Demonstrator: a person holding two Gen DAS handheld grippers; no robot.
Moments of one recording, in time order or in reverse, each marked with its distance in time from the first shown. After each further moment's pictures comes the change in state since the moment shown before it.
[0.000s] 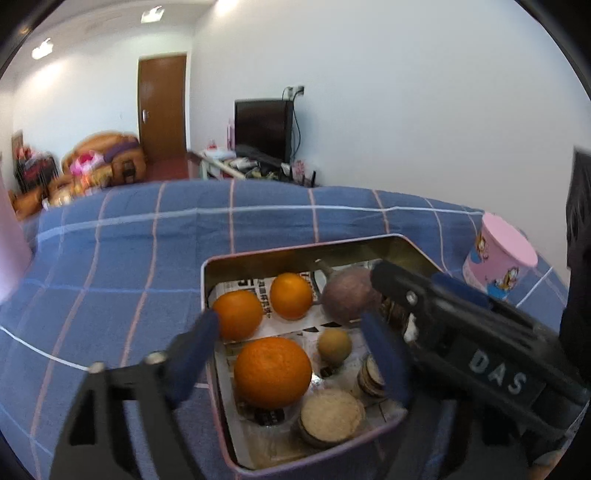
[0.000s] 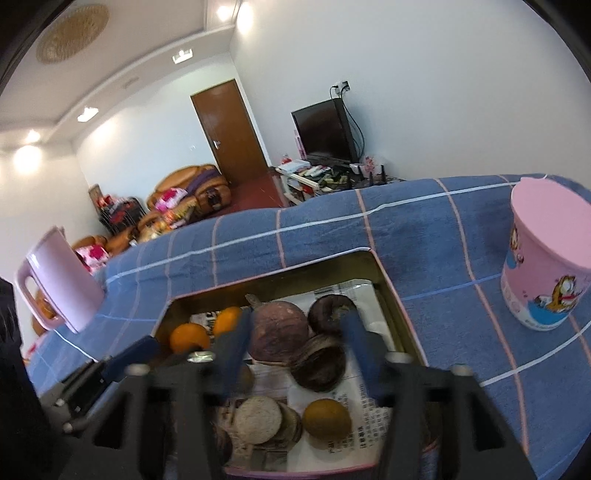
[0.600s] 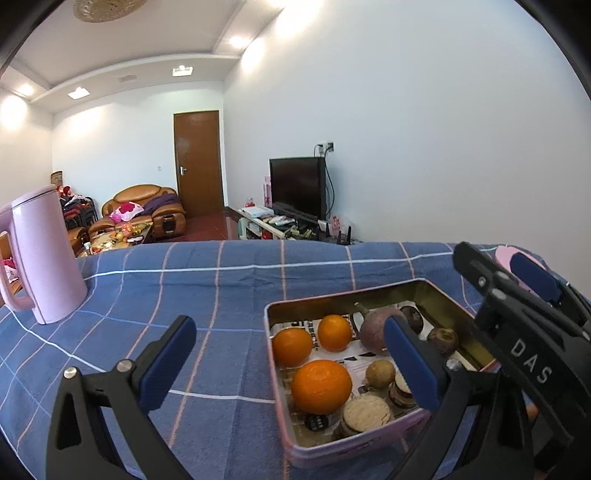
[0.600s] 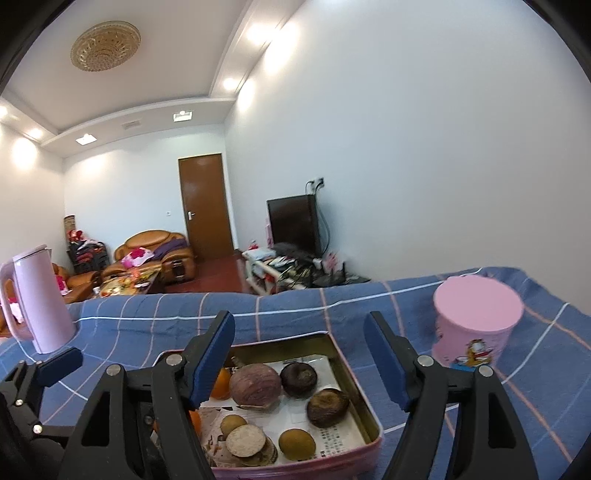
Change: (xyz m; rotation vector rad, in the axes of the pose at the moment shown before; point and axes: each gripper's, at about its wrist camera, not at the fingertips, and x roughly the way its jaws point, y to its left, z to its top) left arm -0.048 0.016 -0.012 -0.006 -0.239 0.141; right arm -0.063 0.034 -0.013 -0.147 -0.378 -0.215
